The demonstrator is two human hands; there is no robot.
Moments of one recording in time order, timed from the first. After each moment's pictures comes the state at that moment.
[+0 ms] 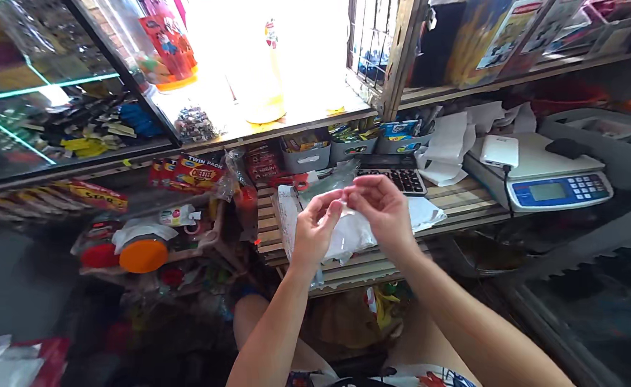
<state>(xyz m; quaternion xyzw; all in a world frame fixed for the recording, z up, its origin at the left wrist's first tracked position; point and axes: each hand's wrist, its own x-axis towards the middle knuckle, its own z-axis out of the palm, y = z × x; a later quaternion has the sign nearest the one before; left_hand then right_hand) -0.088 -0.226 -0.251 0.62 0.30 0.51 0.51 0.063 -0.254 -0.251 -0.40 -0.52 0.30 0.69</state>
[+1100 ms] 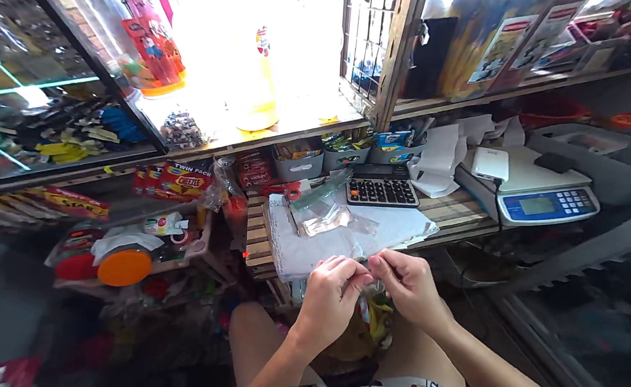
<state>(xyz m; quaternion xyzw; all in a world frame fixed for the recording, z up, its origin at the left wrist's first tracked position) -0.087 -0.283 -0.277 0.83 0.26 0.41 0.27 0.091 -0.322 -0.291 -0.49 -0.65 0.15 0.56</state>
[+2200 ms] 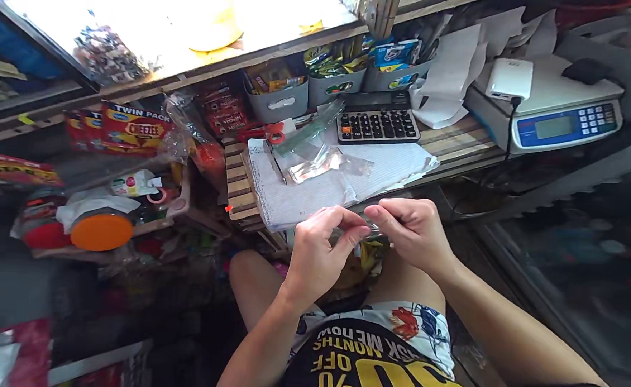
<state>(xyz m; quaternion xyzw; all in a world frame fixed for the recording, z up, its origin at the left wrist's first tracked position) -0.087 -0.292 -0.277 0.78 0.26 0.43 0.37 0.098 -0.333 -0.291 -0.49 -0.64 0.21 0.56</state>
